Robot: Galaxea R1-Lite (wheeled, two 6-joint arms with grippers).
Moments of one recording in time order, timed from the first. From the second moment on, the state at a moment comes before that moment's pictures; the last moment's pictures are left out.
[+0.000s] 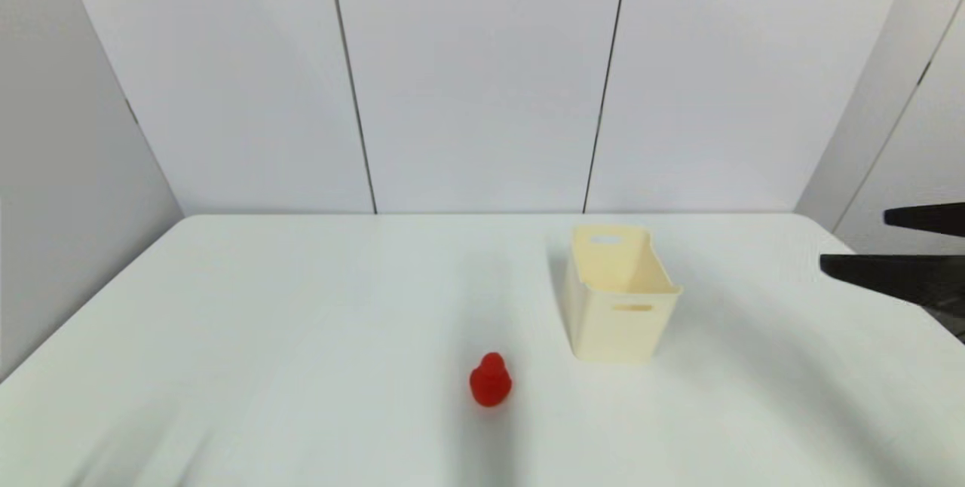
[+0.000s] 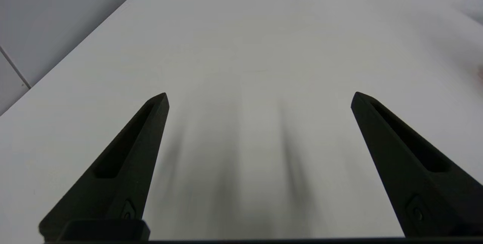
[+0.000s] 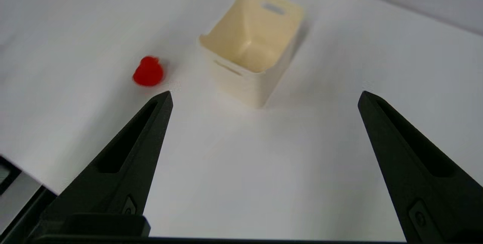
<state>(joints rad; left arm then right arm) 0.00 0.00 0.00 0.00 0.00 0.00 0.40 1.11 -1.11 0.45 0.11 -0.06</state>
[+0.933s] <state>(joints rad) 0.00 0.00 0.00 0.00 0.00 0.00 0.76 1.40 -1.27 0.39 0.11 -0.13</state>
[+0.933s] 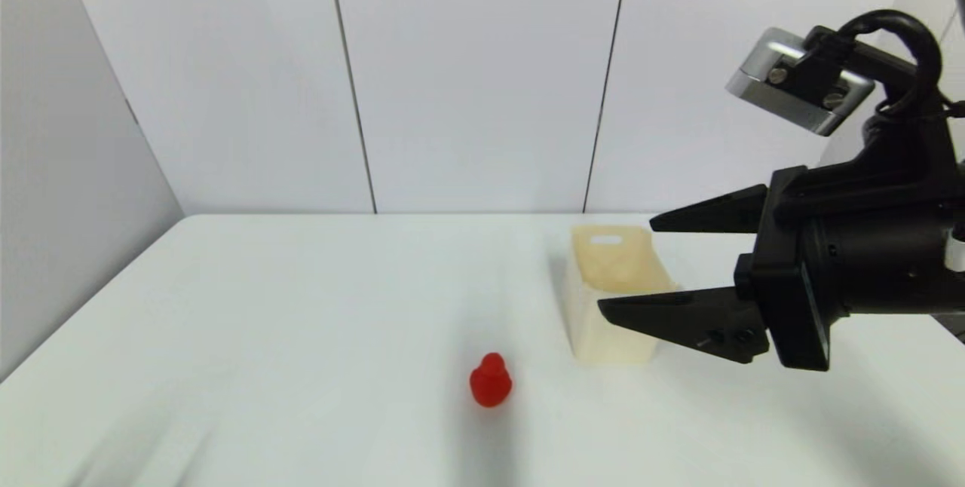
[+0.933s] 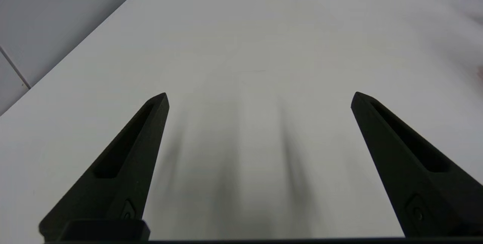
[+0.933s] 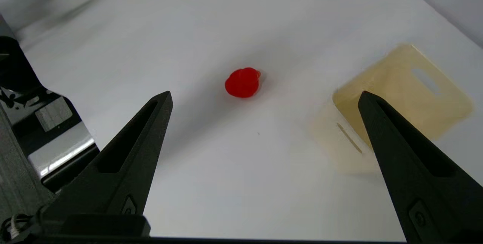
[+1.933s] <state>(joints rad) 0.00 0.00 0.00 0.00 0.00 0.00 0.91 1.69 -1.40 0.39 0.00 0.06</state>
